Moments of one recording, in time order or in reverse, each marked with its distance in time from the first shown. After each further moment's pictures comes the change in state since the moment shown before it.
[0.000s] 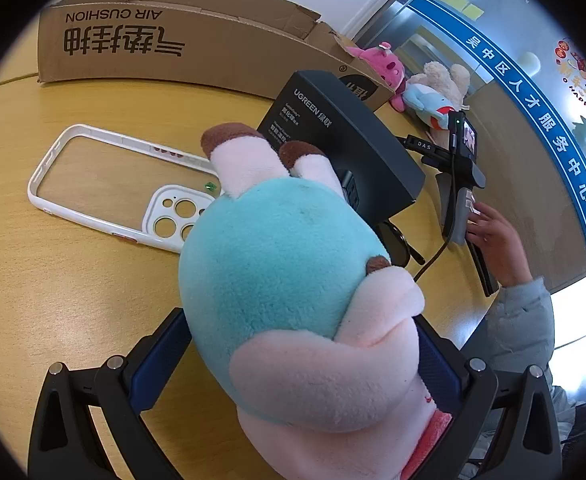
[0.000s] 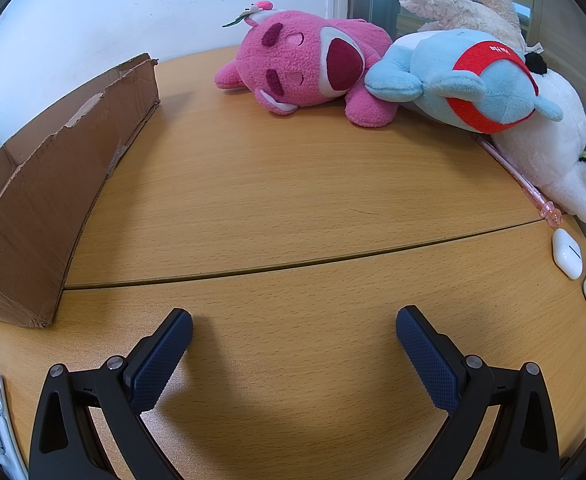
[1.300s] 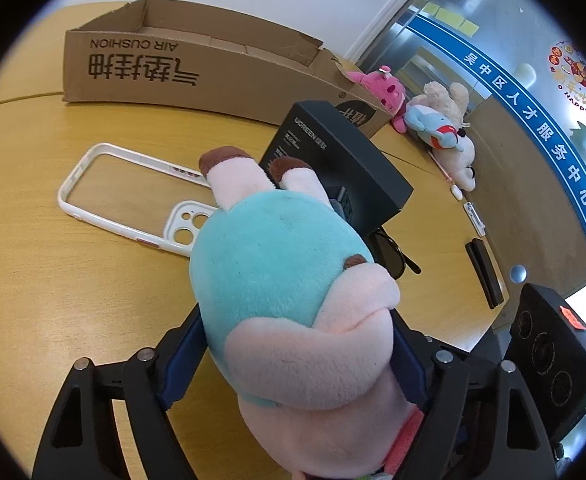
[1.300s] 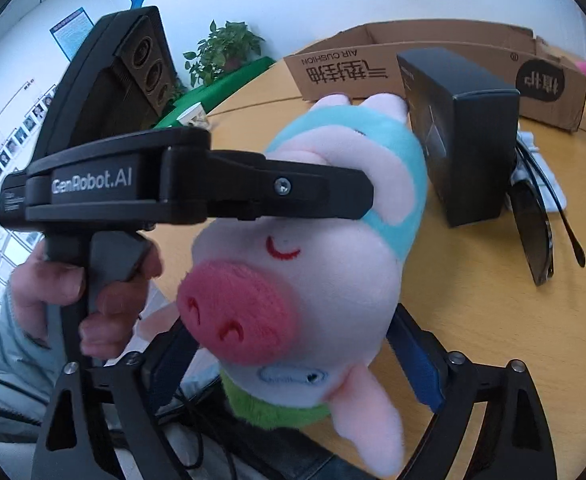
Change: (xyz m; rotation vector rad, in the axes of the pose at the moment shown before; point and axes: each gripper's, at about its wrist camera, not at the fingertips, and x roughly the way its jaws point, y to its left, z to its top) left arm -0.019 -0.008 -0.009 -0.001 -0.117 0.058; right arm -0.226 0.257 -0.259 -0.399 0.099 0.755
